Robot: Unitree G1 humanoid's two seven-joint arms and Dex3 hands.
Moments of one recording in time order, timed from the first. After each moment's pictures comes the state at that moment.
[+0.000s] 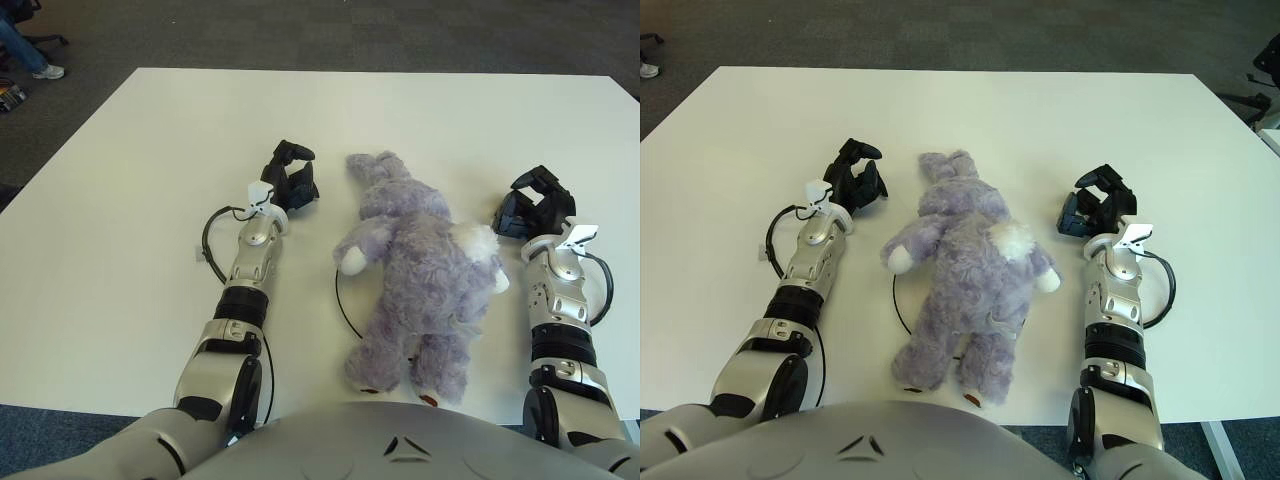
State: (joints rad) left arm -0.41 -0.05 0.06 0.54 -0.09 -0.24 -0.07; right arm -0.22 -0.24 -0.34 0.40 0.20 -0.16 0.02
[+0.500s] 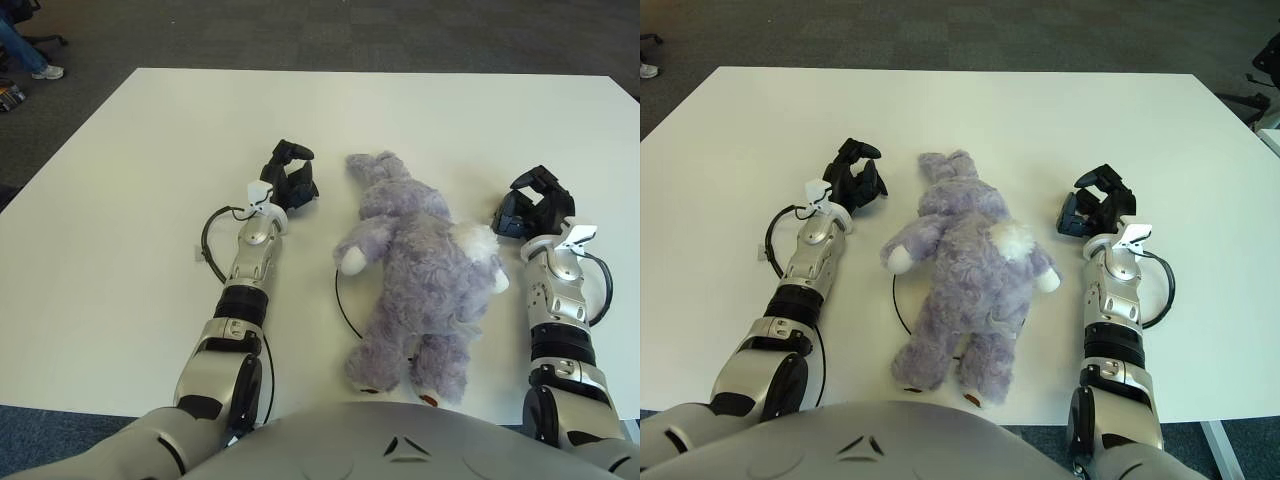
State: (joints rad) left arm -0.42 -0.05 0.06 0.56 -0.09 -0.24 -0.07; right arm -0.23 -0.24 -0.34 0.42 0.20 -0.18 0.02
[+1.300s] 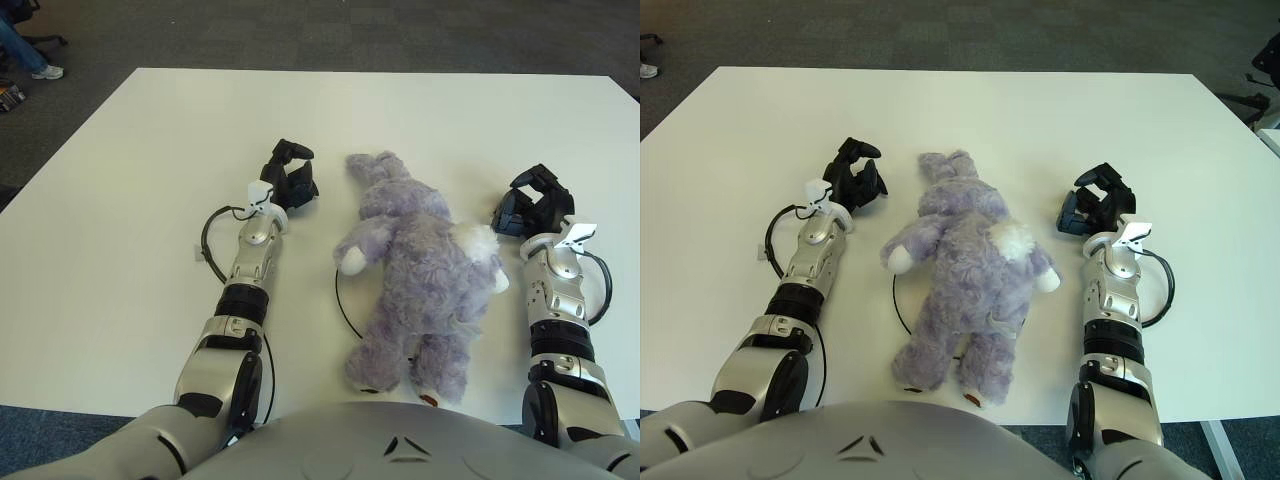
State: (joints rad) left arm -0.43 -0.05 0.06 0.59 -0.09 -0.28 -0.07; right arm -0.25 -0.24 -0.33 0.45 0.20 -0.20 0.03
